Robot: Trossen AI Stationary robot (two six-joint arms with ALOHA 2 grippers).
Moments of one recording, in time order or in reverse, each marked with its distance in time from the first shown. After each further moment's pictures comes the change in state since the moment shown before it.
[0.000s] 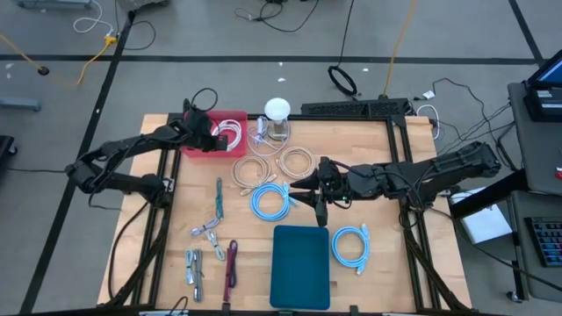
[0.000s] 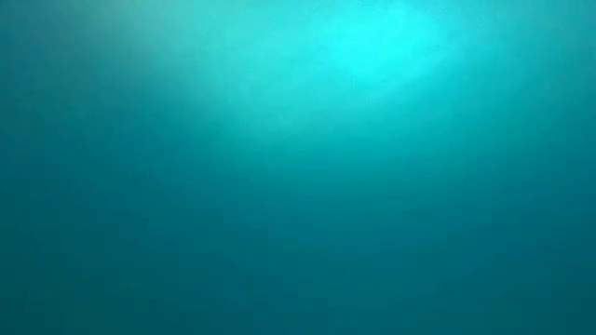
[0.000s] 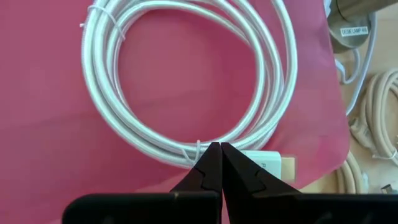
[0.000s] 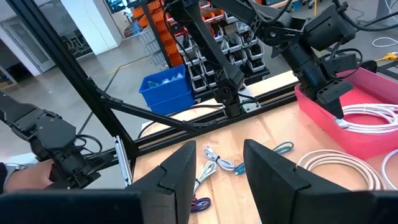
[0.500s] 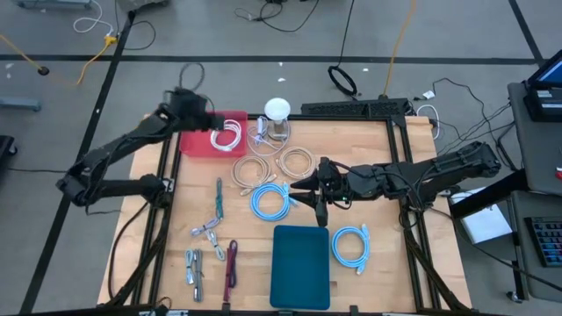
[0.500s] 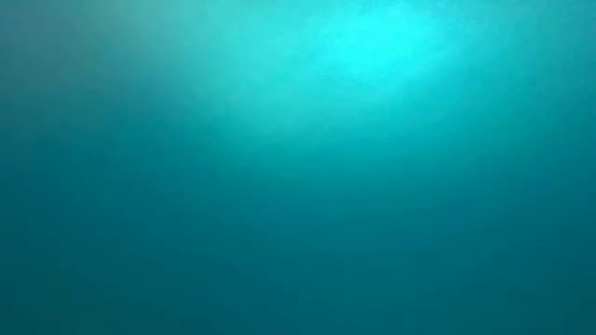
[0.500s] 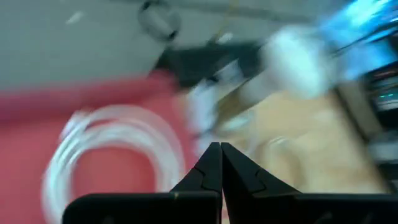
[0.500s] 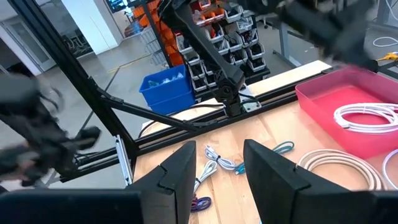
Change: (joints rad) left arm 0.019 -0.160 0.221 -0.018 0.041 0.054; right arm 0.000 0.000 0.000 0.000 0.000 0.000
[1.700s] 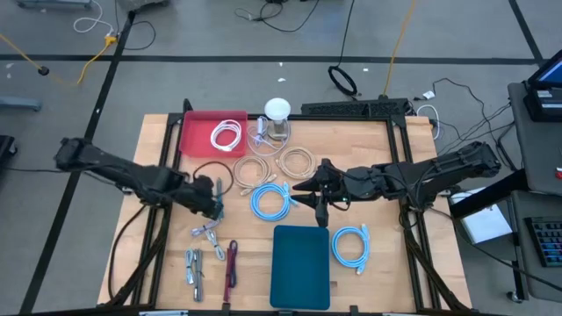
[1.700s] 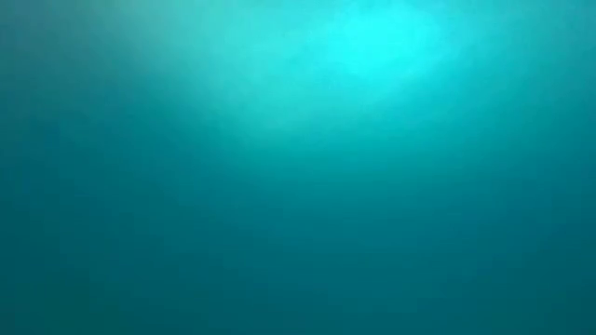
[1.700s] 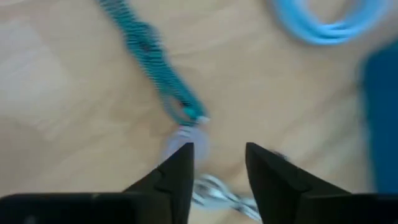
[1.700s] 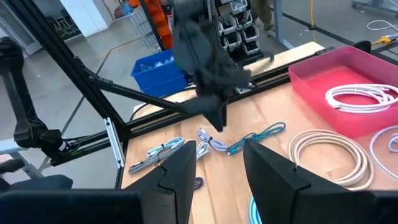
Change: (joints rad) left arm -1.170 -0.082 -0.180 -0.456 -0.265 -0.874; right arm 0.000 0.000 0.000 -0.085 -0.004 0.019
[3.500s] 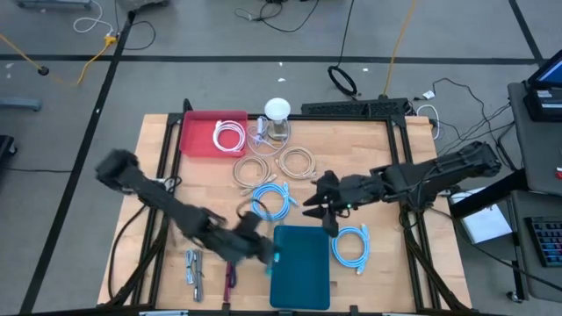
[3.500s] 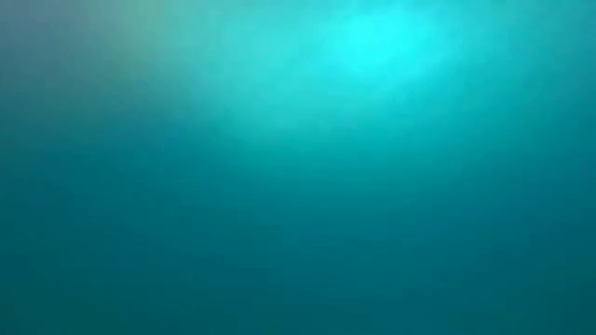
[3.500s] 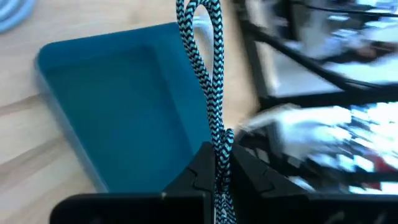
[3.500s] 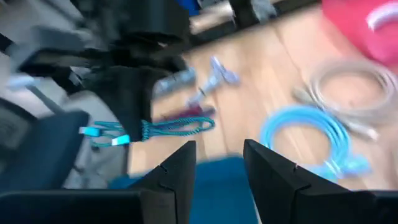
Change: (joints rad) left arm -0.300 0.662 0.700 0.464 -0.393 -0.211; right arm 0.030 -0.011 0.000 -0.271 -0.148 0.072
